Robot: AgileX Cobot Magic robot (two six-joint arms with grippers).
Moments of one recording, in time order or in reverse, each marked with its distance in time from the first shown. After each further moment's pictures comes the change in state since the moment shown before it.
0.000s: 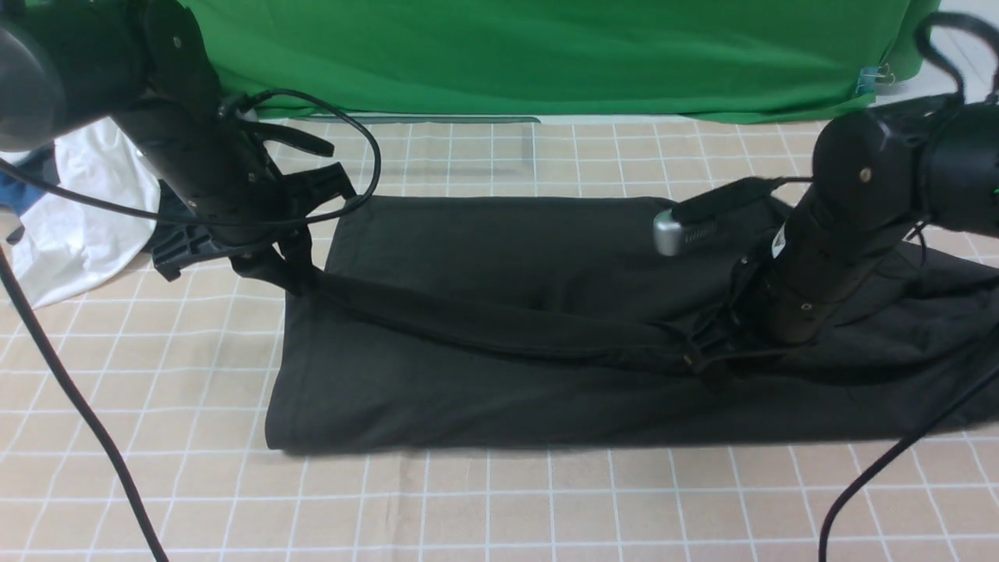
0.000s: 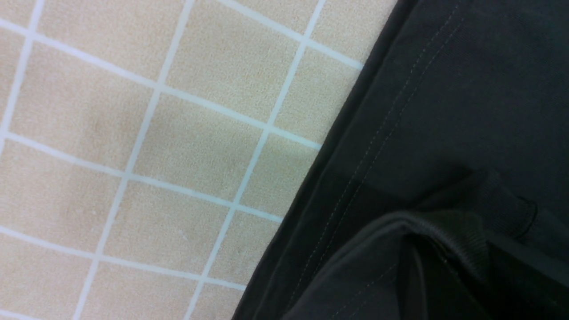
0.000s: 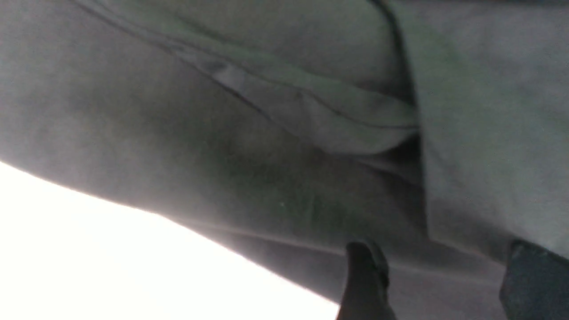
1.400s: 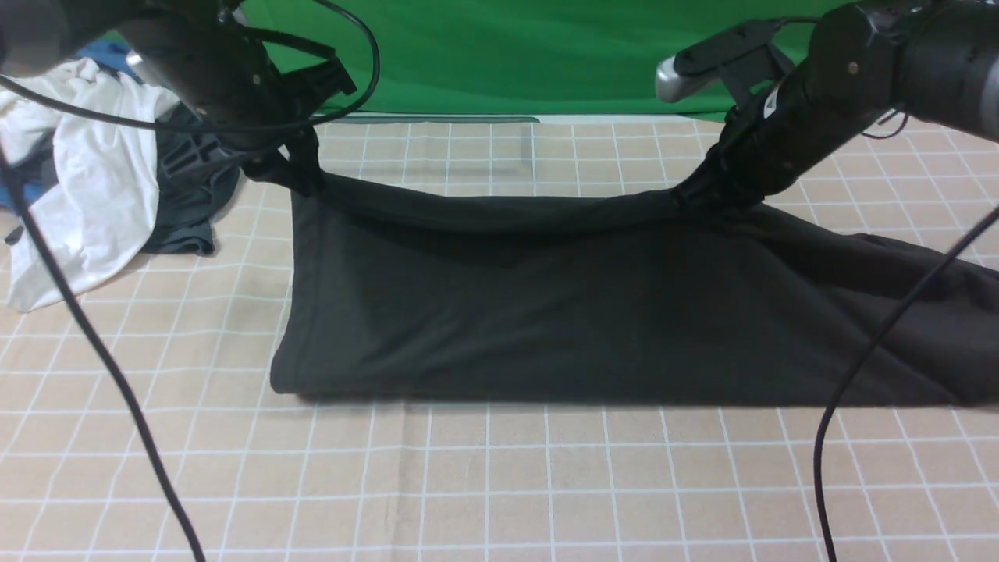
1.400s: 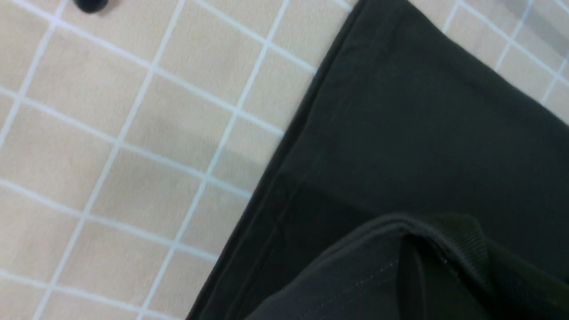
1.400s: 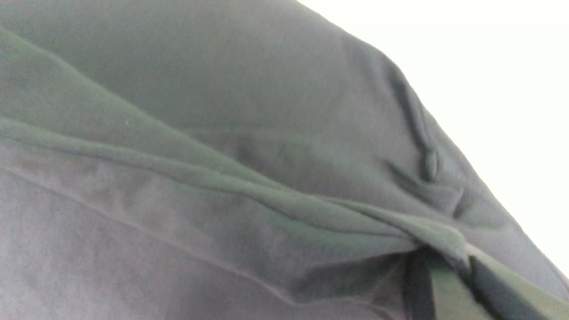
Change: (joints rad) right arm -0.087 0.144 -0.358 -0.122 -0.148 -0.042; left arm 0.000 0.093 -0.283 0.043 0.014 -0.120
